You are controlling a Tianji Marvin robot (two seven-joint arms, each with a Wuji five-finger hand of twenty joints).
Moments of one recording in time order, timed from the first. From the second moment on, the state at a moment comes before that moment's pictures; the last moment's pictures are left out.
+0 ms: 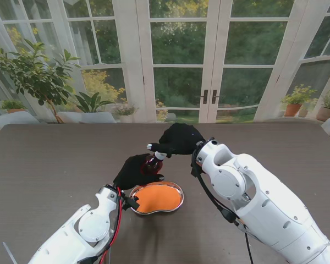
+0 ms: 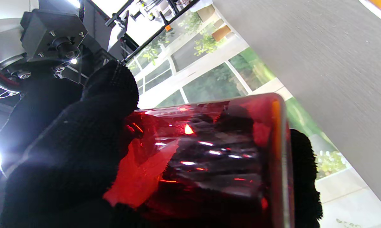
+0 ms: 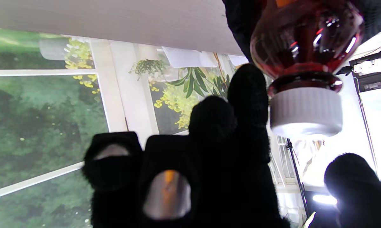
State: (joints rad) left arm 1.42 -1.22 -1.02 -1.32 0.19 -0.53 0.26; right arm -1.16 -1.10 0.92 -1.65 -0.71 -0.09 0.10; left_hand 0.79 -0.77 0.59 -0.17 0.83 0.43 0.79 0.57 1.18 0.39 0.34 0.64 0.96 0.46 0.72 0.60 0.46 0.53 1.29 0.68; right_hand -0.05 -0.16 0.81 -0.17 1.24 -0.10 0.88 0.46 1.37 -0.04 0.92 0.81 1.32 0.00 1.52 0.91 0.92 0.22 1.60 0.89
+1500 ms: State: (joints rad) left arm 1.42 -1.22 -1.01 -1.32 0.19 -0.53 0.26; right arm -1.18 -1.11 0.99 -1.58 -0.71 -0.32 -0.04; left_hand 0.79 -0.77 0.59 -0.17 0.83 0.43 0.79 0.57 1.18 0.39 0.34 0.63 0.96 0.46 0.72 0.60 0.46 0.53 1.29 0.68; right_hand 0.24 -1.15 1.35 -0.22 0.92 -0.25 0.73 0.42 1.09 -0.06 0.84 0.85 1.31 -0.09 1.23 0.82 0.85 0.18 1.51 0.89
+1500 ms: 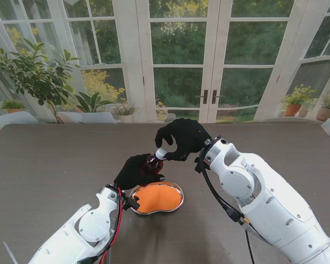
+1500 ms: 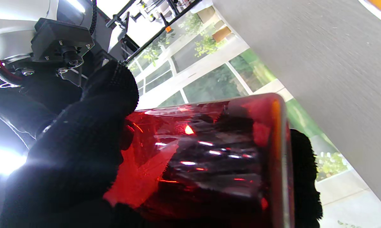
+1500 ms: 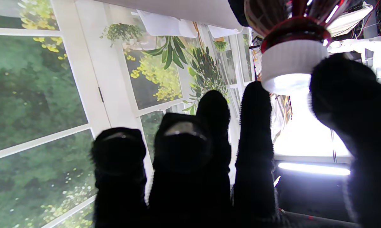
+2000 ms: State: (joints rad) left arm 1.42 -1.22 -1.01 -1.32 0.18 -0.53 0.26; right arm -1.17 -1.11 0.98 -1.58 -0.70 -0.32 -0.02; left_hand 0.79 -0.77 0.59 -0.17 0.83 0.43 0.79 0.57 1.18 0.39 0.34 0.63 0.96 0.46 0.72 0.60 0.46 0.53 1.29 0.68; right_hand 0.28 -1.14 1.35 -0.38 0.98 -0.21 0.83 0.31 1.16 -0.07 0.85 0.86 1.31 -0.09 1.31 0.84 0.87 0.18 1.51 0.89
